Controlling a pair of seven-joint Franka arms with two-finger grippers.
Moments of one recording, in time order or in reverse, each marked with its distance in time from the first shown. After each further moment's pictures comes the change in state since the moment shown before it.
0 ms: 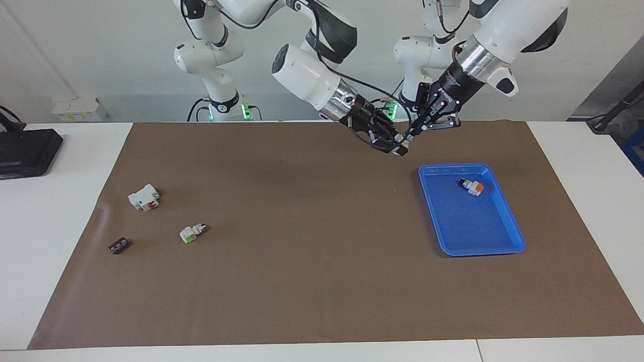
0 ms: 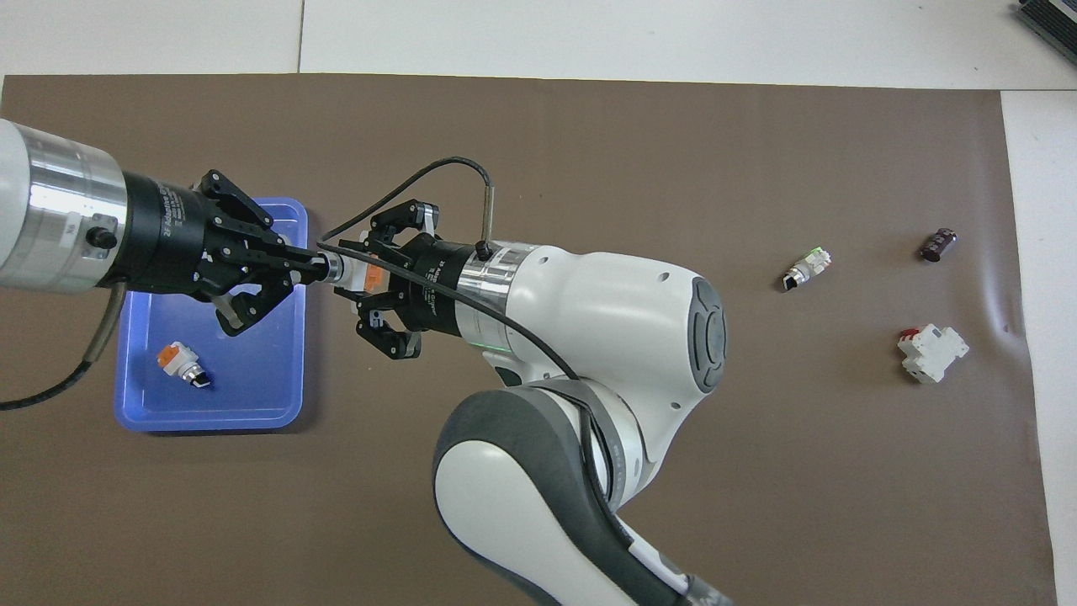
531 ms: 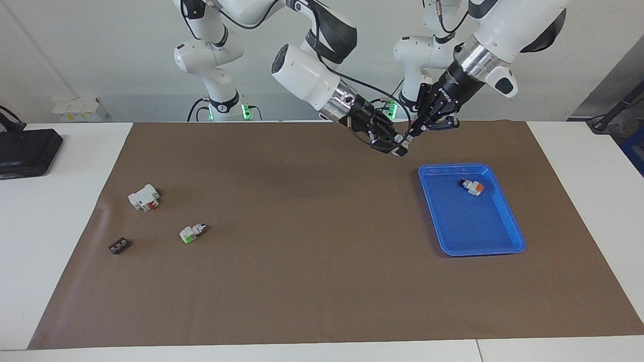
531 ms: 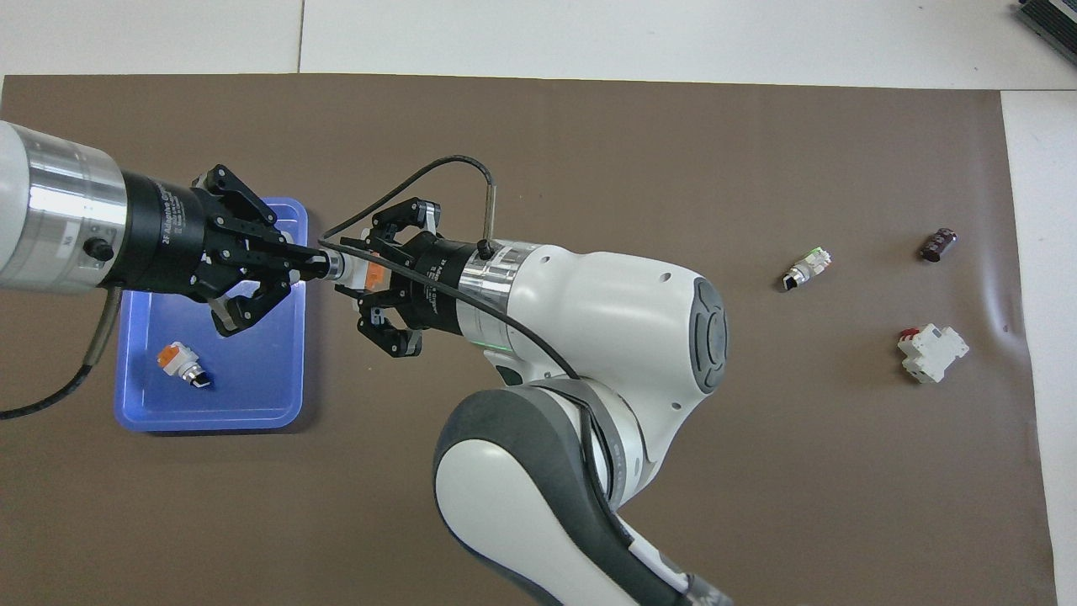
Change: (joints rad) left arm 0.000 -0.006 -0.001 -0.012 -0.001 0.025 0.171; right arm 0.000 0.001 -0.001 0.000 0.000 0.008 0.000
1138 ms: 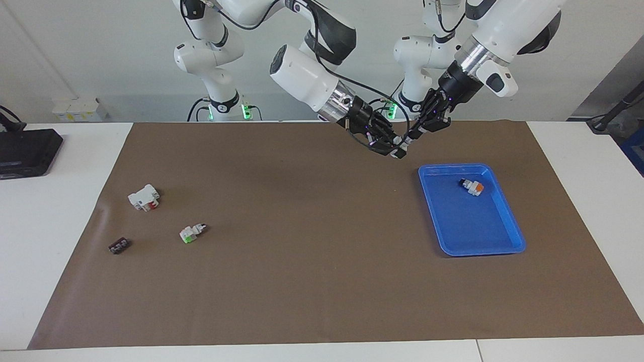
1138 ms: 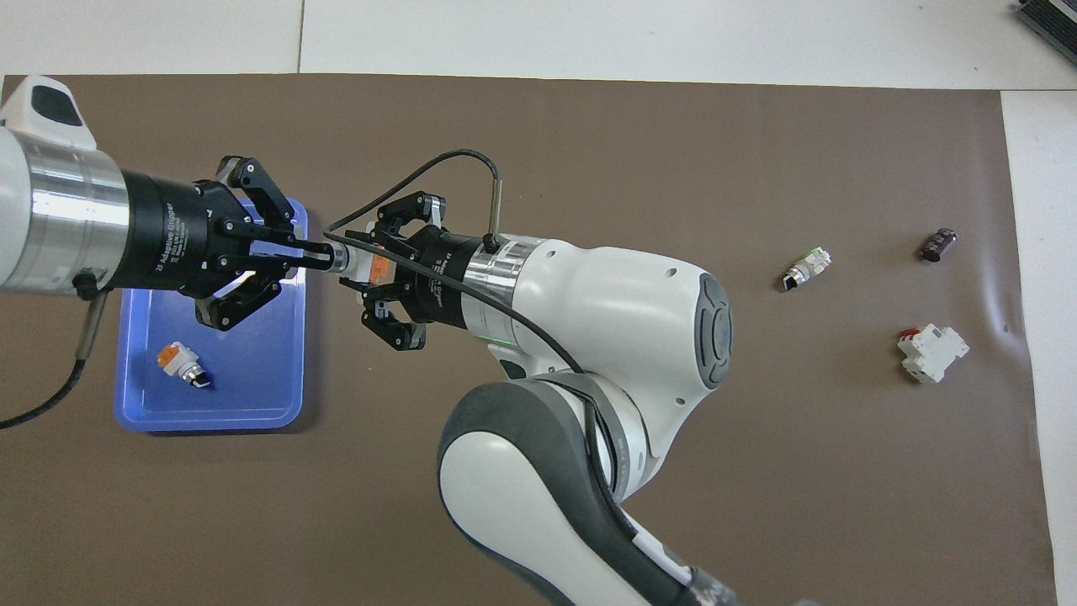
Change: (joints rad) left arm -0.001 -0.017 -0.004 -0.038 -0.011 0.072 0.563; right arm -0.001 0.003 -0.007 0.005 0.000 0.004 0.000
